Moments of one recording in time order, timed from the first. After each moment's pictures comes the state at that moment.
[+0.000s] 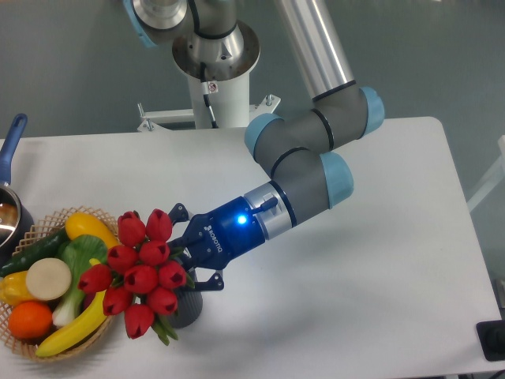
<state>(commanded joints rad) 2.48 -2.08 -1.62 -0.77 0.06 1.11</state>
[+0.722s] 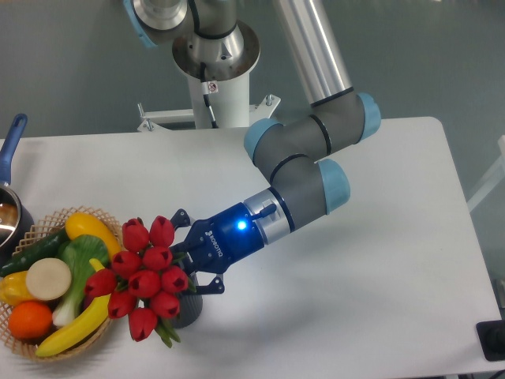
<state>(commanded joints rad) 2.48 -2.10 -1.66 -0.77 0.06 1.18</state>
